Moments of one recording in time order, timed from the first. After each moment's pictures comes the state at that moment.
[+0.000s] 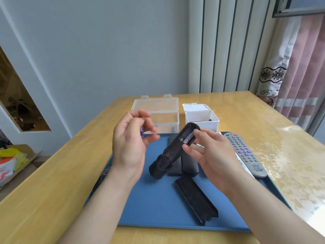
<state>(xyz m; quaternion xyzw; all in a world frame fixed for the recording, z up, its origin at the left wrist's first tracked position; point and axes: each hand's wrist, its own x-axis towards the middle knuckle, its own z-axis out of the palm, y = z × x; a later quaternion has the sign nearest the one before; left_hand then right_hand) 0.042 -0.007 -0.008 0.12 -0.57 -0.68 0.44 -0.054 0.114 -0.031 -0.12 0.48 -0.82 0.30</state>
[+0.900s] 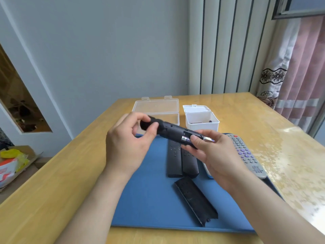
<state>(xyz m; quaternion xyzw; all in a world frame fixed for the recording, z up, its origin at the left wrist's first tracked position) 0.047 -0.037 -0.020 0.17 -0.81 -0.19 0.53 -0.061 0.120 -0.030 -0.12 0.51 -0.80 0.29</state>
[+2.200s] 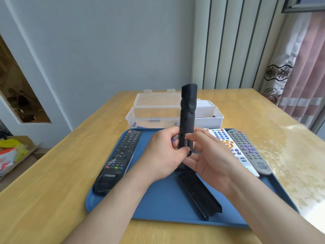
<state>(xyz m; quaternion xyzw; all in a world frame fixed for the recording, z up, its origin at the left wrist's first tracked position) 0.029 0.001 -0.038 0.13 -0.86 -0.43 0.23 -0.045 0.111 -0.034 -0.16 0.45 -0.77 0.42</state>
